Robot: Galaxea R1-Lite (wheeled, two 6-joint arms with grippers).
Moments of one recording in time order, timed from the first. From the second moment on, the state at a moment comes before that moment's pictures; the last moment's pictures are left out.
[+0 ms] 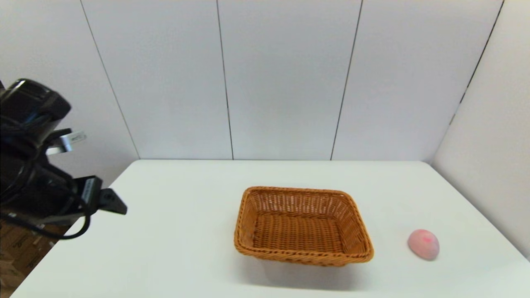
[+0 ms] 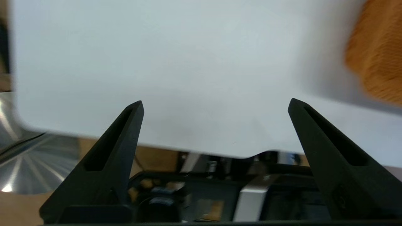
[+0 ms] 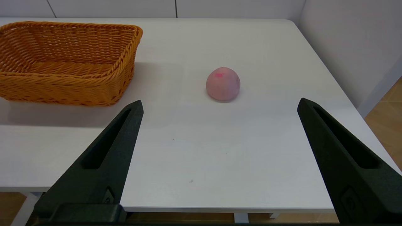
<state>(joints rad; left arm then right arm) -0.16 1.43 -1.19 0.87 0.07 -0.35 0.00 0.00 -0.07 0.17 -0.02 0.00</state>
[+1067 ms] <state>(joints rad) -0.05 0.37 -0.41 0.57 0.30 -0.08 0.00 0.00 -0.07 0.17 -0.03 0.01</state>
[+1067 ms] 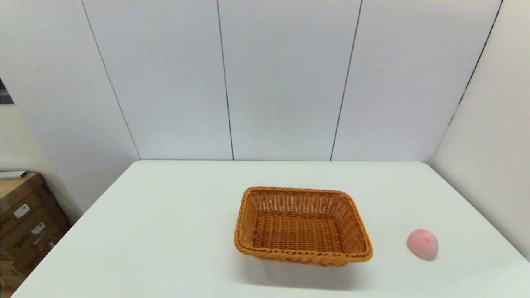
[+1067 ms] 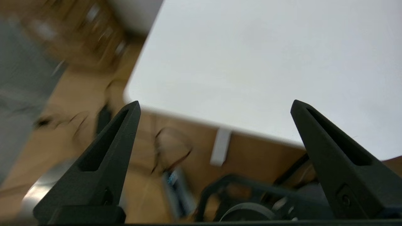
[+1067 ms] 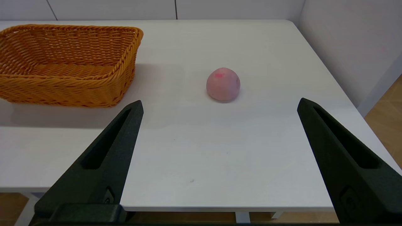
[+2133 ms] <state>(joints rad) -0.02 0.00 -0.08 0.20 0.02 -0.05 0.00 0.30 -0.37 0.30 0.00 0.10</state>
